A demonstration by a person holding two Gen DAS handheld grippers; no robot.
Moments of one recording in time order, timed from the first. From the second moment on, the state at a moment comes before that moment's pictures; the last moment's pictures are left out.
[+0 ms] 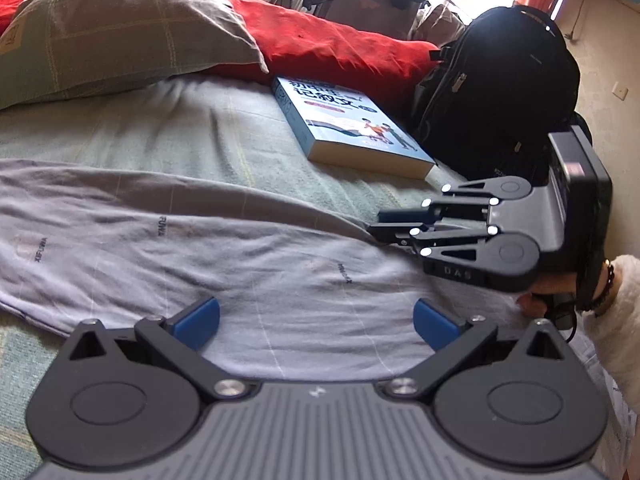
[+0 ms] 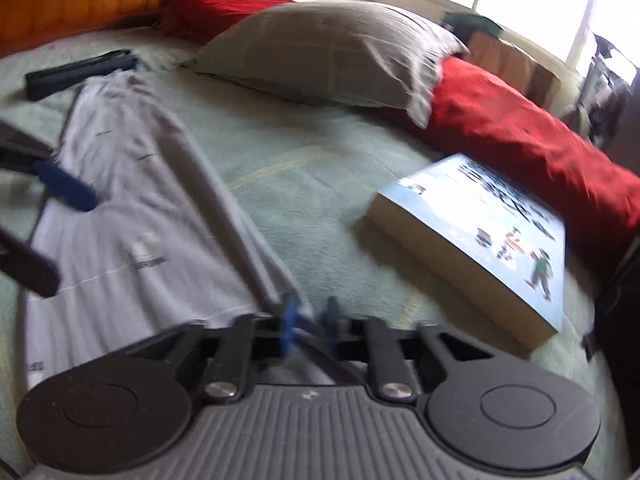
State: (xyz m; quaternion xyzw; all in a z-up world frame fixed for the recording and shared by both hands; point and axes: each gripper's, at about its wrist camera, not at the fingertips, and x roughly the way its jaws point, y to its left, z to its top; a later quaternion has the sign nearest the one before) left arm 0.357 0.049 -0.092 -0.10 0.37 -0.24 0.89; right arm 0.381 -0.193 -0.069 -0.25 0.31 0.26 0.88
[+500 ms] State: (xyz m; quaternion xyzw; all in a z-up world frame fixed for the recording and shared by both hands) left arm 0.367 0.065 -0.076 -0.03 0.35 -0.16 0.92; right arm 0.397 -0.251 -0.015 -0.08 0.37 0.16 0.91
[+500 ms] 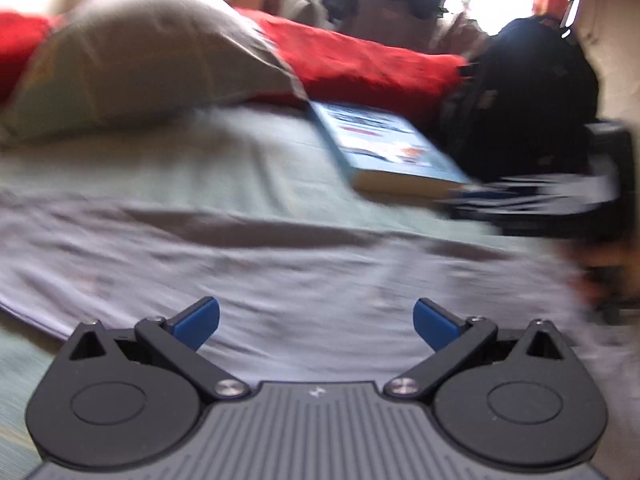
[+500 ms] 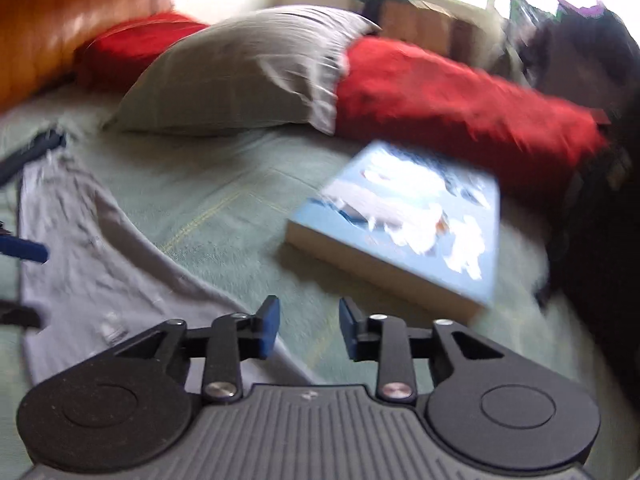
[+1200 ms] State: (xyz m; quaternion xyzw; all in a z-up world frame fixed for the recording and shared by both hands) left arm 0.433 0.058 -0.060 -0.15 0.41 -0.17 0.88; right arm 0.310 -0.273 -0.059 0.08 0.36 0.15 0.92
